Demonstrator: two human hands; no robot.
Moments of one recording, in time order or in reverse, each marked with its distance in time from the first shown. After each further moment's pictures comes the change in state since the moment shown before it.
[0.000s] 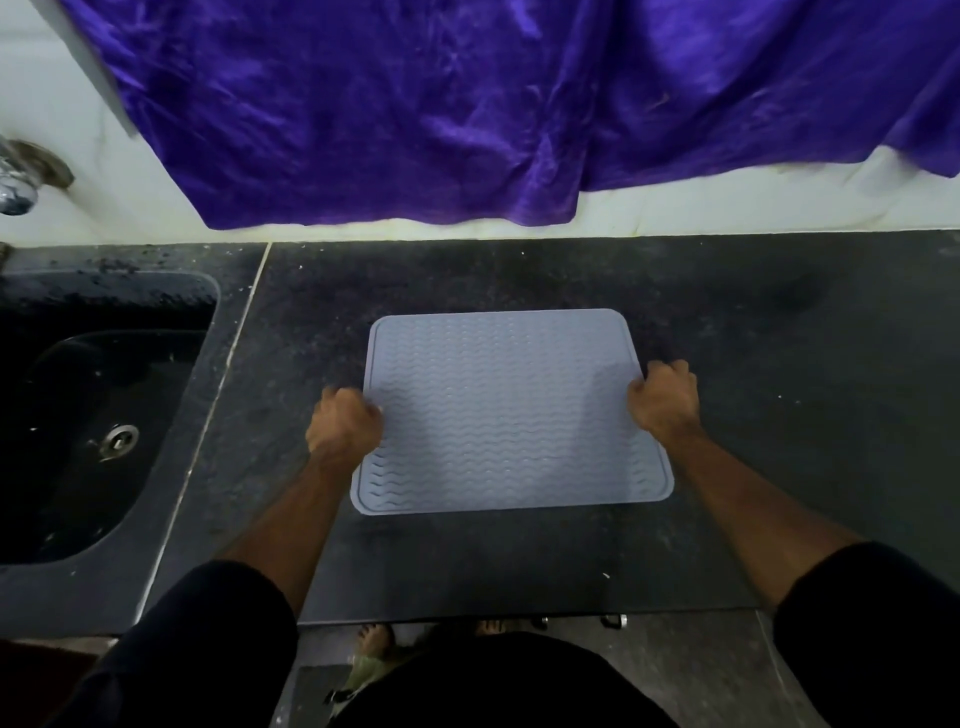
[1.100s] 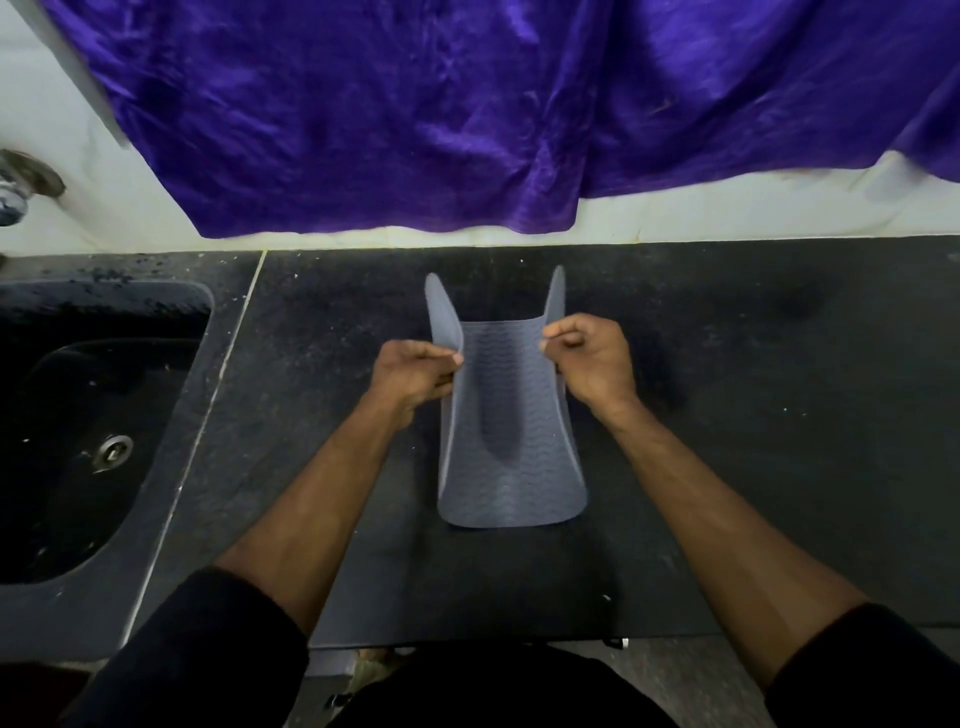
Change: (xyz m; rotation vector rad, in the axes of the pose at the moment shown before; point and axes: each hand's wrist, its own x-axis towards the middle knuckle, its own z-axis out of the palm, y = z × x) left_hand -0.022 0.109 -0.038 -1.057 -0.332 -0.016; right_hand -0.019 -0.105 -0.027 0.836 -0.024 -0.184
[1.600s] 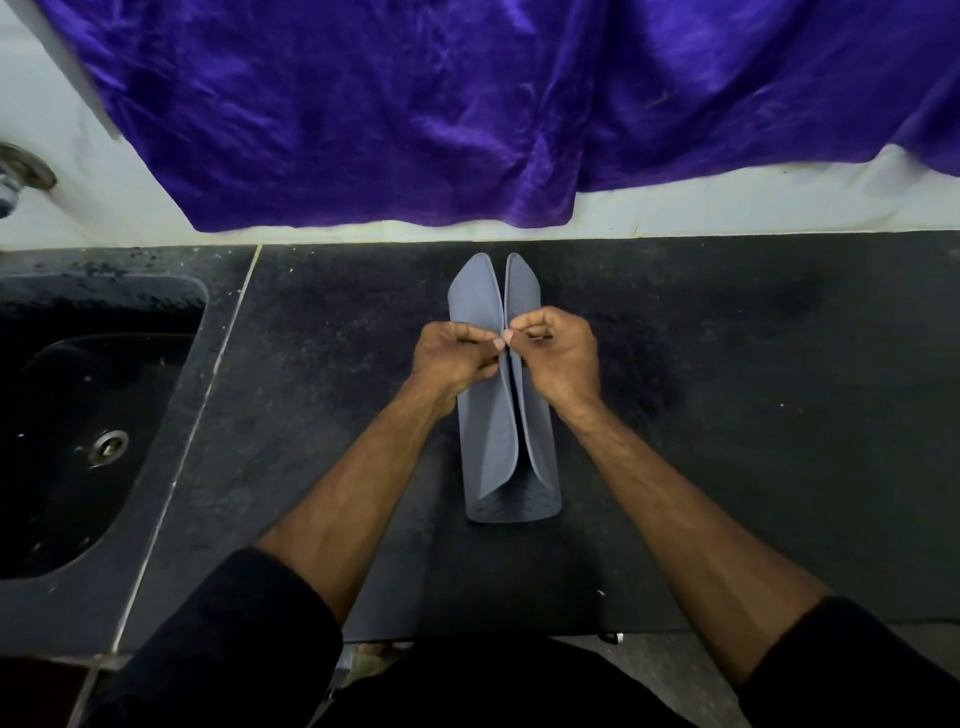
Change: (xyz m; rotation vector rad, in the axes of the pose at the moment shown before) left_hand -0.005 0.009 0.042 0.056 -0.035 0.073; right_hand -0.016 -0.019 0.021 0.028 0.017 -0.133
